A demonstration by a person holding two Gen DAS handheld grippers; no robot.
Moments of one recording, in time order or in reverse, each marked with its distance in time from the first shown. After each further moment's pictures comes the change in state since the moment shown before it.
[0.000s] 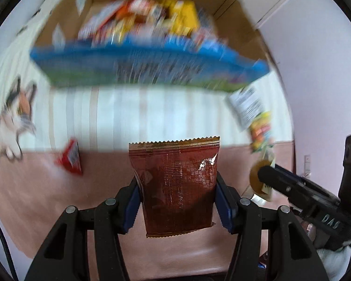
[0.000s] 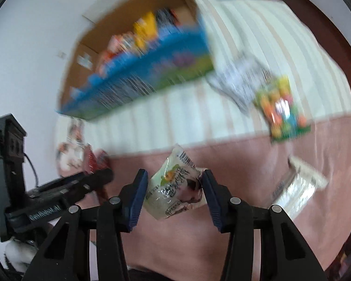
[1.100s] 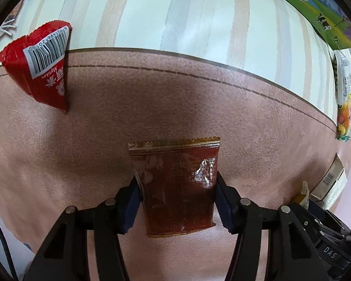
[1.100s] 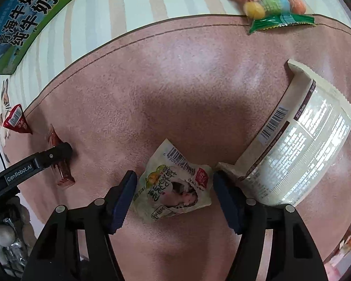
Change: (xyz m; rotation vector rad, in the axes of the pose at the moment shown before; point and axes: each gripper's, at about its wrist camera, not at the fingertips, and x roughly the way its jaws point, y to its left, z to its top) left arm 0.126 0.146 -0.107 -0.198 0.238 0.163; right arm 0.154 -0.058 -0.093 0.062 0.300 -0.281
